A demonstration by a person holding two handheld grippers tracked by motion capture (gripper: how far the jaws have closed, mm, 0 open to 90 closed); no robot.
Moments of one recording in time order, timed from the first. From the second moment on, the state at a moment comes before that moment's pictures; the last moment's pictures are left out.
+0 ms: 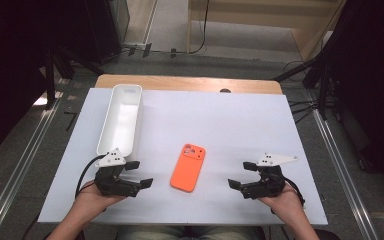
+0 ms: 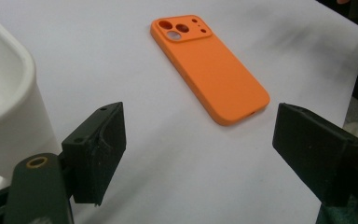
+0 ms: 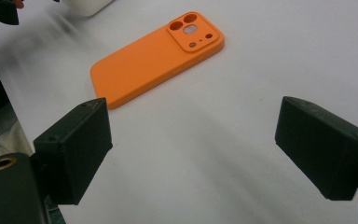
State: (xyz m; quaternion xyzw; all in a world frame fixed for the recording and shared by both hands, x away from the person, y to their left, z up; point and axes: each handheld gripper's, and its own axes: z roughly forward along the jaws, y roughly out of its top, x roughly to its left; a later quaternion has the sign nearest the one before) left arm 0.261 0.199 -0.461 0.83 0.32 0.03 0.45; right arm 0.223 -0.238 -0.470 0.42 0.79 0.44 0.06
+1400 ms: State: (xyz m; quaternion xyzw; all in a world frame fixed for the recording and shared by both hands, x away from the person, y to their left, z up) left arm 0.262 0.171 -0.446 0.84 0.30 0.00 0.46; right arm 0.225 -0.242 -0.472 0.43 0.79 0.43 0.06
